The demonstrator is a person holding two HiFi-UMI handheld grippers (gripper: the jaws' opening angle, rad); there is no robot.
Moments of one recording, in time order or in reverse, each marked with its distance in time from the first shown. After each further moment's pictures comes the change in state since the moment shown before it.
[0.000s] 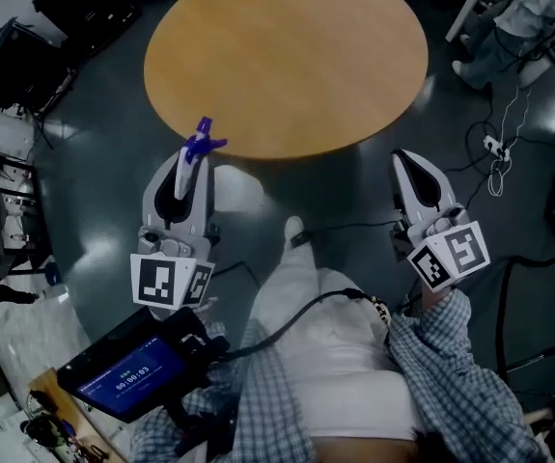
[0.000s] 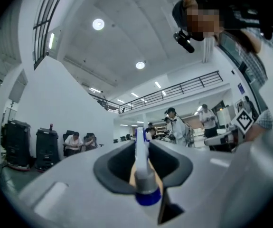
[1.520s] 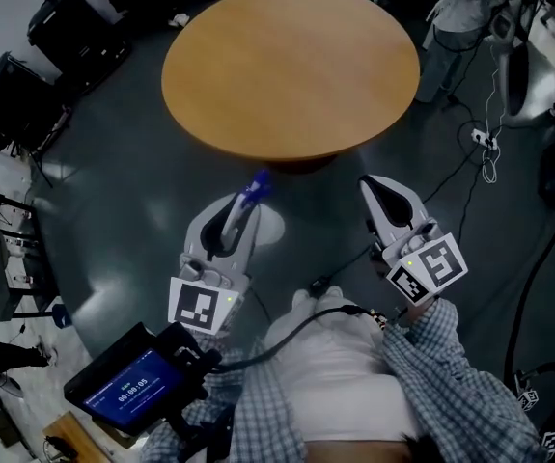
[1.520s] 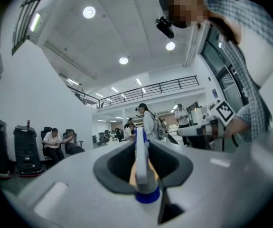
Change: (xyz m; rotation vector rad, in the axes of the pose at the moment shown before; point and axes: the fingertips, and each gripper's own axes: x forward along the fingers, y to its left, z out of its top) left arm -0.109 -0.020 -0.048 0.026 0.070 -0.297; right arm -0.016 0.148 -0.037 -0.024 -0.059 0.026
